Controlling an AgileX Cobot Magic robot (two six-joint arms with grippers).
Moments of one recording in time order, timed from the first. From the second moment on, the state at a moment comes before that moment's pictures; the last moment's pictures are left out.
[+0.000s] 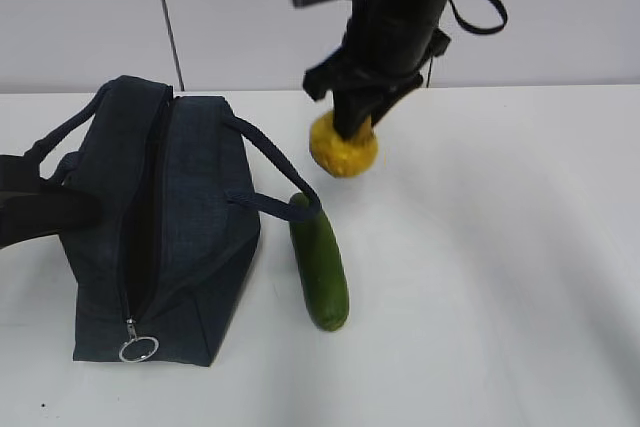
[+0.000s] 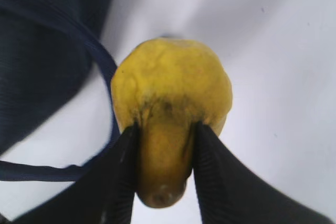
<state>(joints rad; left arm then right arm) -0.04 1.16 -0.53 -1.26 0.67 0.95 0.45 2.04 -1.92 0.12 1.23 -0.18</state>
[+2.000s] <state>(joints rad) -0.04 1.16 -0.53 -1.26 0.67 0.95 0.46 2.19 -2.26 0.30 1.24 -0.20</state>
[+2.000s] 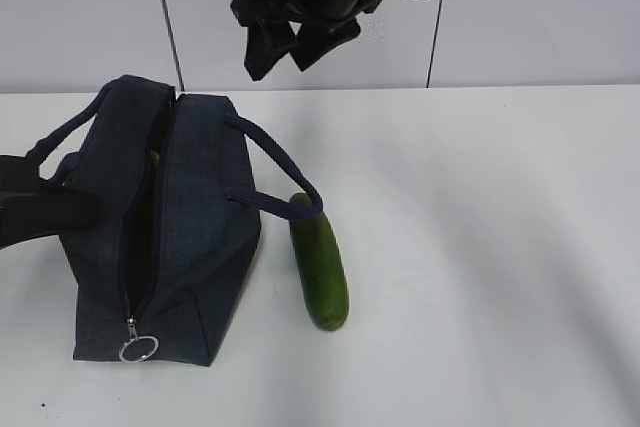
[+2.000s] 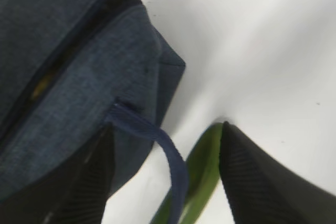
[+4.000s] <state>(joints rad) -0.04 1.16 -0.53 -1.26 0.70 0.95 0.48 2.19 -1.62 0.27 0.91 -0.10</state>
